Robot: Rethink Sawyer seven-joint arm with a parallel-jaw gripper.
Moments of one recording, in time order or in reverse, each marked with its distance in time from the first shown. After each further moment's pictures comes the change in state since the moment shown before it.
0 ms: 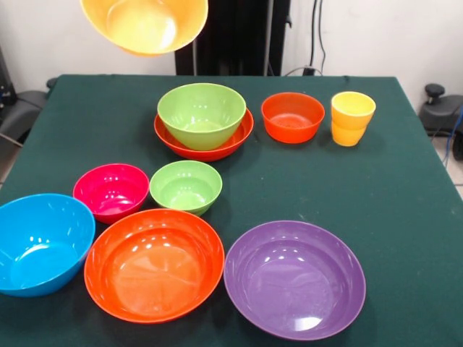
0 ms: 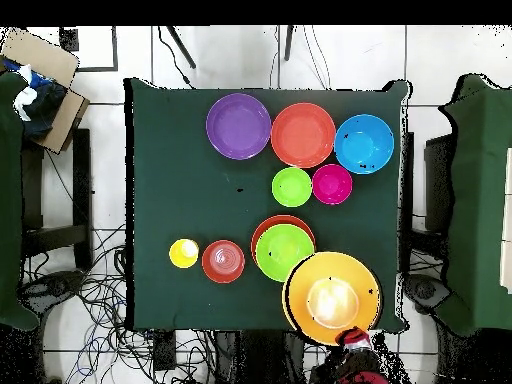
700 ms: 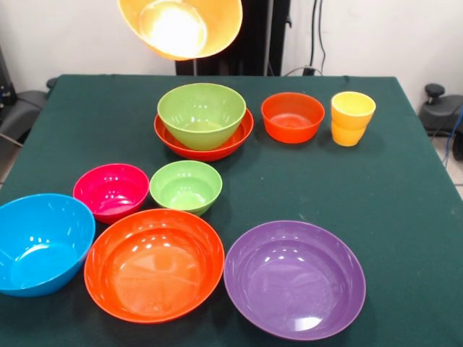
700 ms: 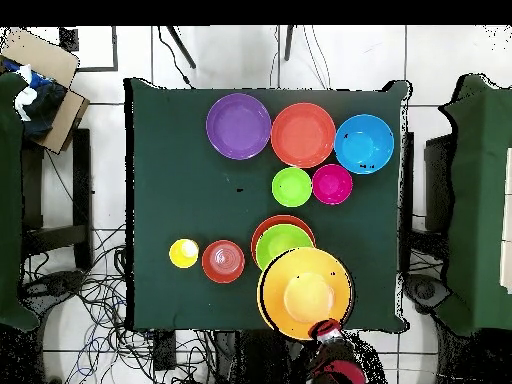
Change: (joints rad) arm 0.125 -0.003 -0.003 -0.004 0.015 0.045 0.000
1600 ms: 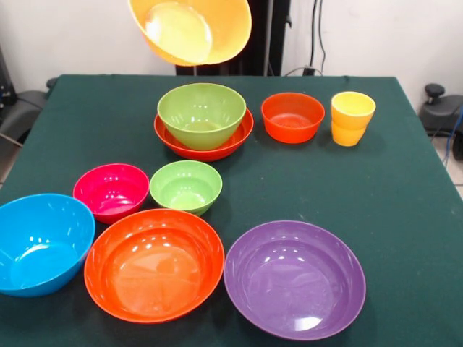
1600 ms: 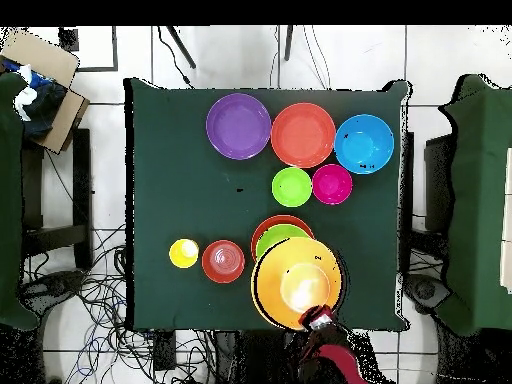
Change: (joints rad) arm 0.150 0.052 -0.089 -0.113 -0.091 0.039 0.000
